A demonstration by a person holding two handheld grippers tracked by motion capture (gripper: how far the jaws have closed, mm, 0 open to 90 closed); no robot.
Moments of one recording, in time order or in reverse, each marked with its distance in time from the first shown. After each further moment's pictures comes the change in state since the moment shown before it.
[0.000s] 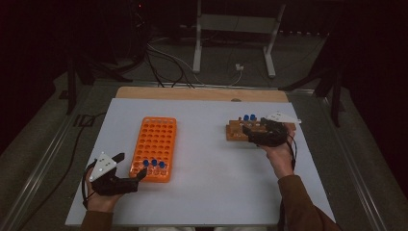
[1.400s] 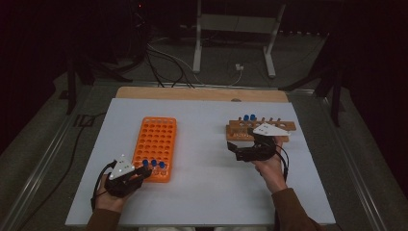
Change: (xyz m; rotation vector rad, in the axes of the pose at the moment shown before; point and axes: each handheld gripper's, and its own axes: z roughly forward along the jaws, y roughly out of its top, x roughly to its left) left arm -0.011 -0.013 0.029 0.191 -0.117 0.125; right arm 0.054 -0.012 -0.015 -0.026 0.178 -0.055
